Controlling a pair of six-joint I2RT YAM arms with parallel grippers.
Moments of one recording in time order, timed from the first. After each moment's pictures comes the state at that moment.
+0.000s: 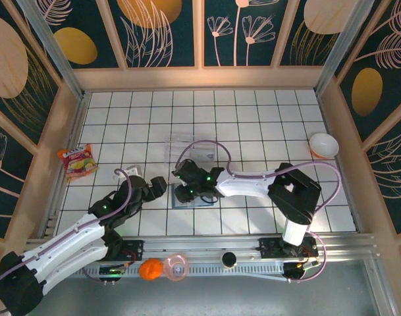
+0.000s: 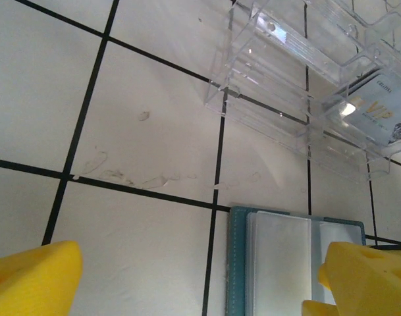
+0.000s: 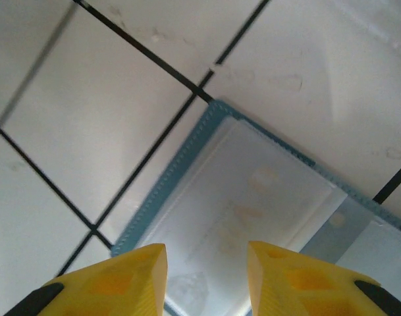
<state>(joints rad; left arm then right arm) -0.70 0.71 0.31 -0.33 -0.24 -0.95 1.11 1.78 1.07 -0.31 0.00 0.42</state>
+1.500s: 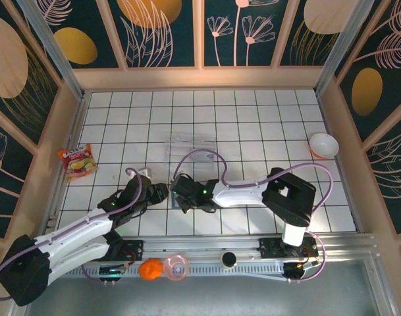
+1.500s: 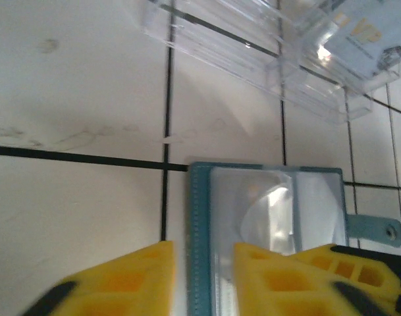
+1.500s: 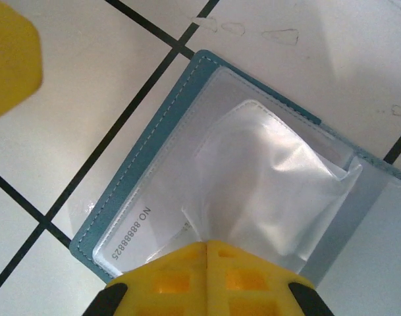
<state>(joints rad) -0.70 0.91 0.28 -0.09 -0.02 -0.91 1.21 1.77 0.97 -0.21 0.17 0.47</state>
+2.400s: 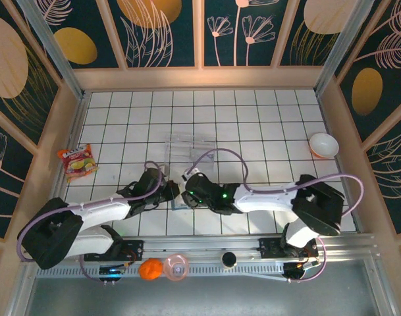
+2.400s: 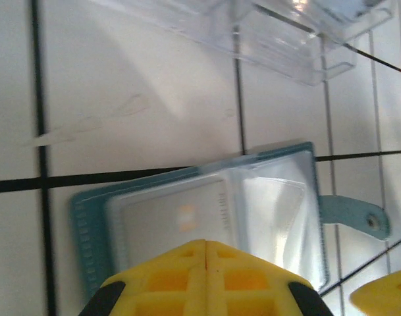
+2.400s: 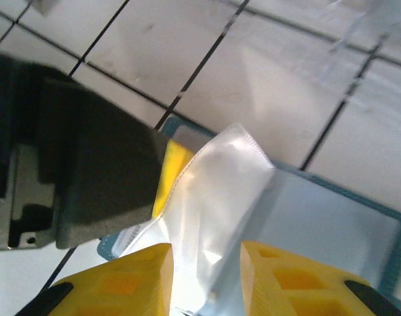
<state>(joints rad) -0.75 1.30 0.39 0.17 0.16 -0.89 1.19 1.46 0.76 -0.08 0.26 0.55</state>
